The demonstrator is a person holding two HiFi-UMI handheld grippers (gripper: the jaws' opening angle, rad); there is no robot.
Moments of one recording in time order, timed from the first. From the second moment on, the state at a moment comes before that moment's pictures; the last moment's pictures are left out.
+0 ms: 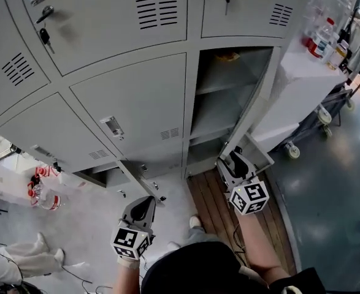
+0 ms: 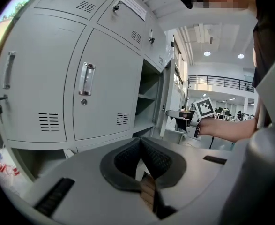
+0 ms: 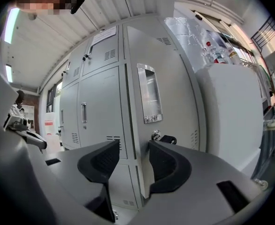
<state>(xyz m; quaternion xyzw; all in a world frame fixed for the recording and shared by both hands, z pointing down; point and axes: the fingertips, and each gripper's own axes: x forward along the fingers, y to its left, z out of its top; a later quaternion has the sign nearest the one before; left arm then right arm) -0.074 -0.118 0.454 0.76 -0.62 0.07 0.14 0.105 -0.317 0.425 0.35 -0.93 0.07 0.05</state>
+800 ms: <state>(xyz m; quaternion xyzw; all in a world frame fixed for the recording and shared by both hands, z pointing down) -0.129 -0.101 0.458 0.68 -0.72 0.07 0.16 -0.027 -0.372 0.413 0.26 -0.96 0.06 0.02</state>
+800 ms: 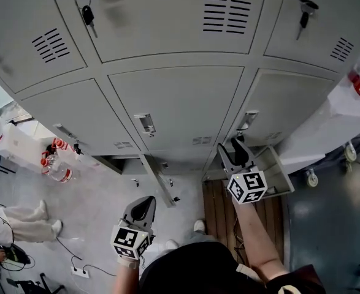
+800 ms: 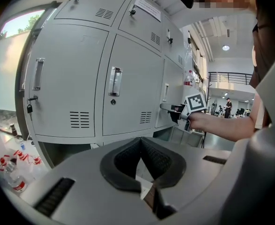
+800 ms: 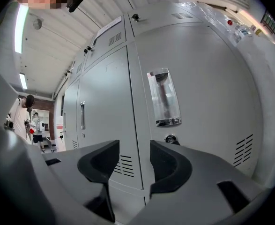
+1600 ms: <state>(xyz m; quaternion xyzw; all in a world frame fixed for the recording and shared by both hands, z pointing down) -0.111 -0.111 0.462 0.70 -0.70 0.07 0.16 -0.009 -0.358 0.427 0.25 -0.96 0.07 0.04</state>
